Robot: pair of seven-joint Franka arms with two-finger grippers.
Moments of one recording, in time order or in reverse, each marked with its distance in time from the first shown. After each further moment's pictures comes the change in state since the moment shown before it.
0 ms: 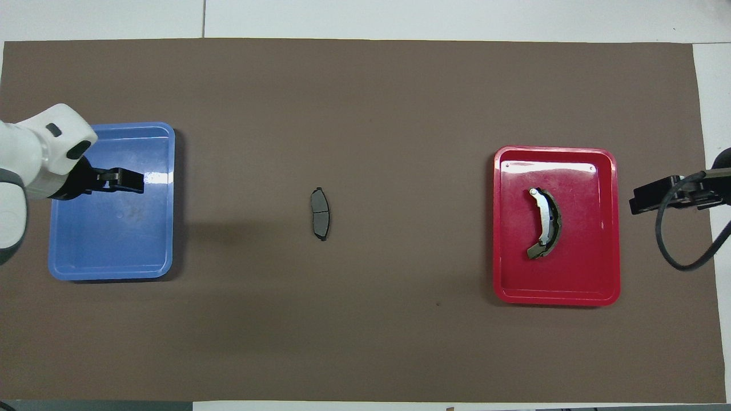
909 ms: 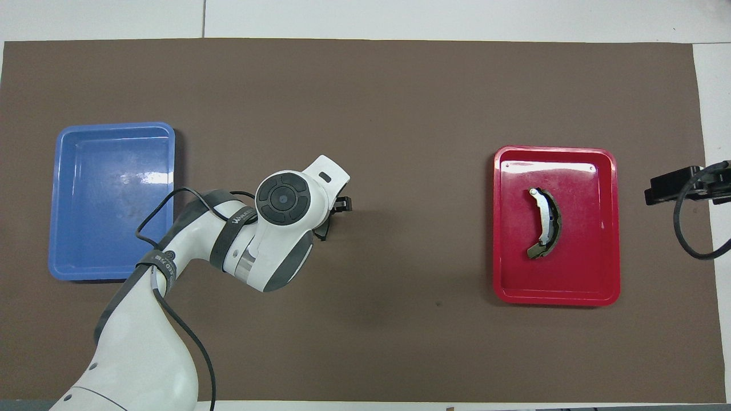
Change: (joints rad) left arm -0.563 0.337 -0.025 -0.039 -0.001 0.454 -0.680; right arm -0.036 0.009 -0.016 0.035 -0.001 0.002 0.022
